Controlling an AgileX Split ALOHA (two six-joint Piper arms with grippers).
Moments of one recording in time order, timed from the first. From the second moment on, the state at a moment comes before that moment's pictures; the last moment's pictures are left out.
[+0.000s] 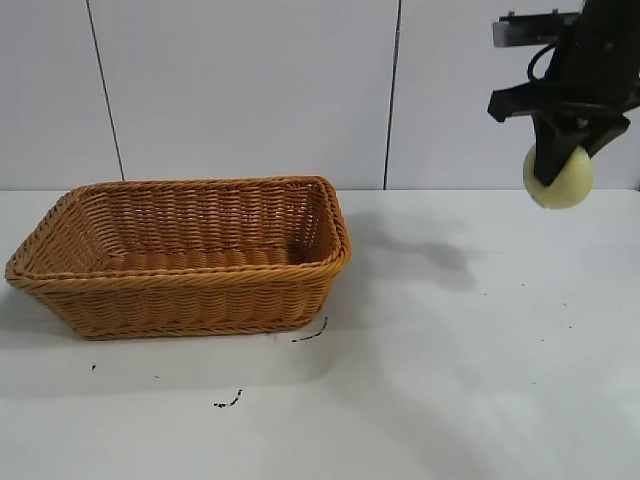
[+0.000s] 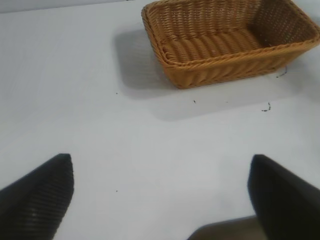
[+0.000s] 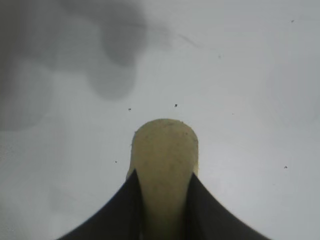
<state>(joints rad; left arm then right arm) -0.06 -0.01 -0.50 -0.09 1.07 0.12 0.12 1.93 -1.62 0.00 1.09 -0.07</state>
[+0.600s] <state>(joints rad) -0.06 -0.01 -0.50 -0.09 1.07 0.12 0.41 2.01 -1.95 0.01 1.13 -0.05</state>
